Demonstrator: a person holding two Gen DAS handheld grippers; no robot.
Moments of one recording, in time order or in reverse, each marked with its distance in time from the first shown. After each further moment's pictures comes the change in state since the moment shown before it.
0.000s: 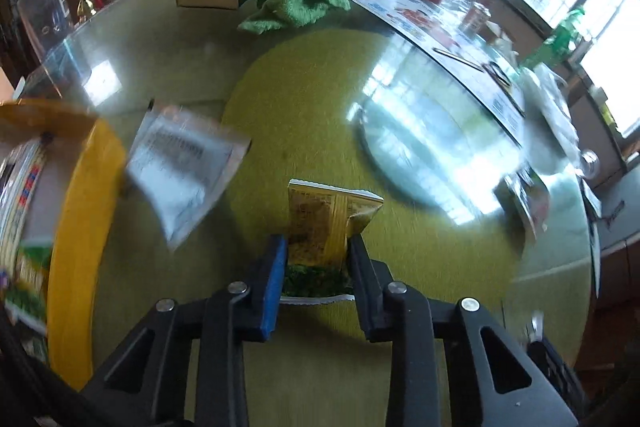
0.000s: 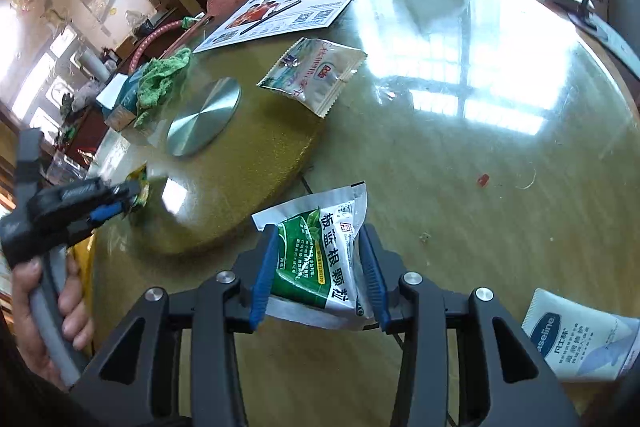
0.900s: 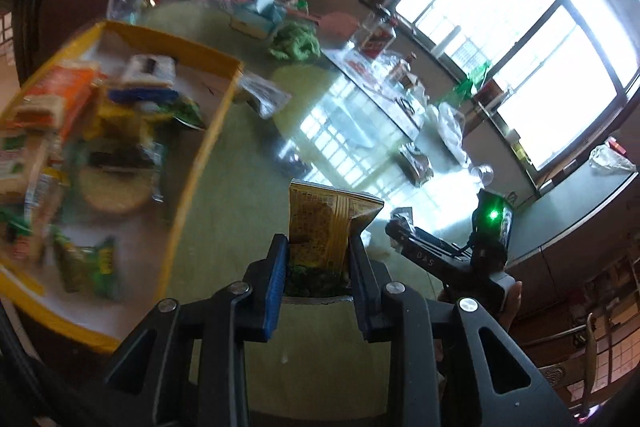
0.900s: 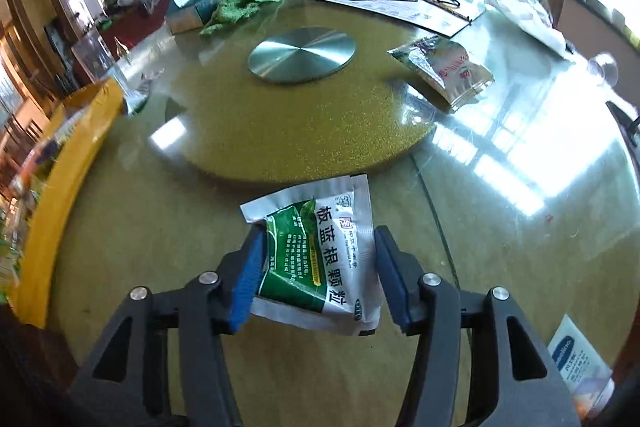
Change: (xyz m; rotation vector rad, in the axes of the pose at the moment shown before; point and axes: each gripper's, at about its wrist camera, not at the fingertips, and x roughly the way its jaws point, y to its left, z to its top) left arm -0.168 0.080 -0.146 -0.092 -0.207 -0.279; right arm 0.013 0.084 -0.041 -0.399 0.026 -0.049
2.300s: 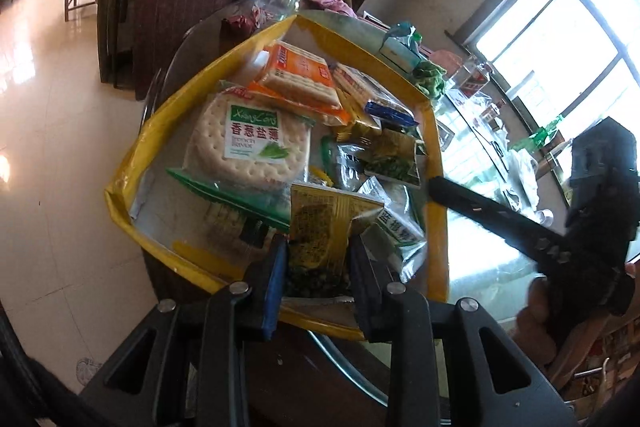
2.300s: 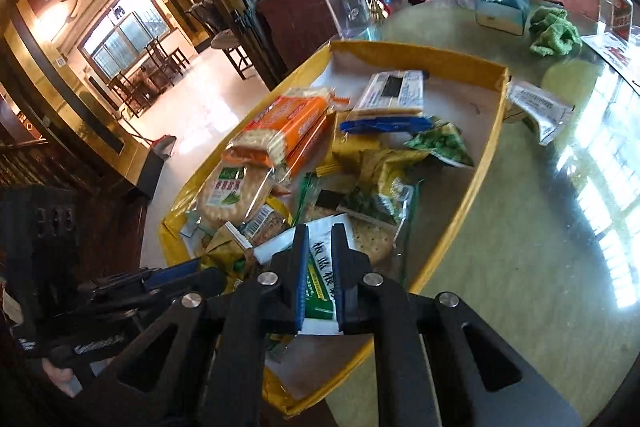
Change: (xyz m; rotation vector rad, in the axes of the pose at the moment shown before) left arm -0.050 0.161 -0.006 -0.154 -0.043 0.183; right arm -0.023 0.273 0.008 -0.302 0.055 0.538
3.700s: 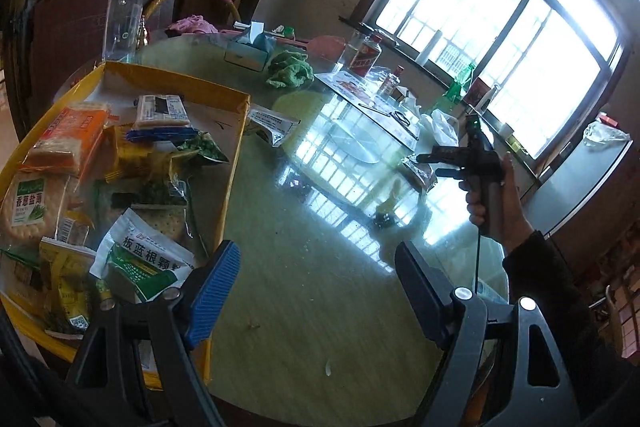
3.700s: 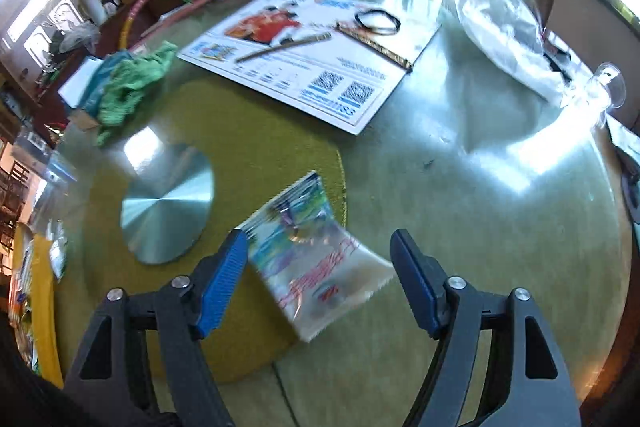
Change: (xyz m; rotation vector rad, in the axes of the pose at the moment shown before) left arm 0.017 -0.151 -0.014 0.274 -0.040 -0.204; right arm -0.144 -0.409 0.016 0.480 0.003 -0.537
